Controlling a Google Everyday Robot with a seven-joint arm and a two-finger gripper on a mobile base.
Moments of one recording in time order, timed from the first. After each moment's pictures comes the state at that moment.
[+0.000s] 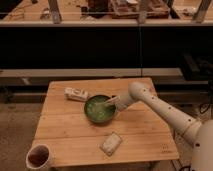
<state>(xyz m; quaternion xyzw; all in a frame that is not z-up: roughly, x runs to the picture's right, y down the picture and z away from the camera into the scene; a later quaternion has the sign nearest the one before) 0.034 0.125 0.898 -0.16 -0.38 -0.22 0.88</state>
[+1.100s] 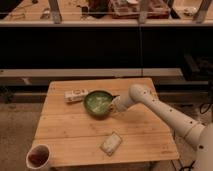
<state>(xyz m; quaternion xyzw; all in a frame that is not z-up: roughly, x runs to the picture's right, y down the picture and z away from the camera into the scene) 0.036 0.127 0.896 -0.14 -0.37 -0.23 0.89</state>
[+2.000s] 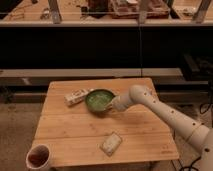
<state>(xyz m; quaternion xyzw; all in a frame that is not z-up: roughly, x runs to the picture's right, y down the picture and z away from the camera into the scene) 0.029 0.118 0.880 -0.11 -0.38 -0.24 0.89</state>
